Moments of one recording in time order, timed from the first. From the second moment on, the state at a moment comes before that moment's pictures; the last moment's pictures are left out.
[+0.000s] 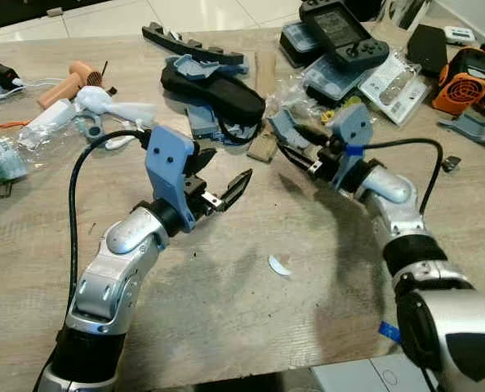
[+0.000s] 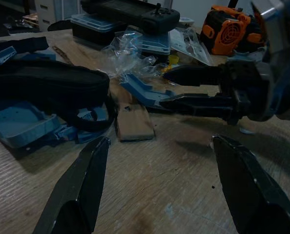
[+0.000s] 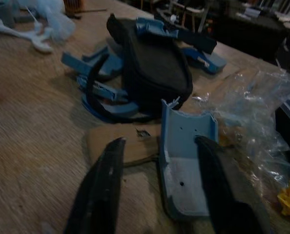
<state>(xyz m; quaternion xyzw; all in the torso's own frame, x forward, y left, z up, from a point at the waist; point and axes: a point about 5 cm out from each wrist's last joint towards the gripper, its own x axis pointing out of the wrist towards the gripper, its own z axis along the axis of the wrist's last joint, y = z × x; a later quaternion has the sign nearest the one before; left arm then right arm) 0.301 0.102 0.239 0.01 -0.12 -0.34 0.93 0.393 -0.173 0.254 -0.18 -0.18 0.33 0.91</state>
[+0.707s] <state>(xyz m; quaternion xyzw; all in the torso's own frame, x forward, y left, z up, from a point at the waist) 0.298 0.103 0.240 0.01 -0.13 -0.34 0.93 0.401 -0.176 0.244 -0.22 -0.06 0.35 0.91</state>
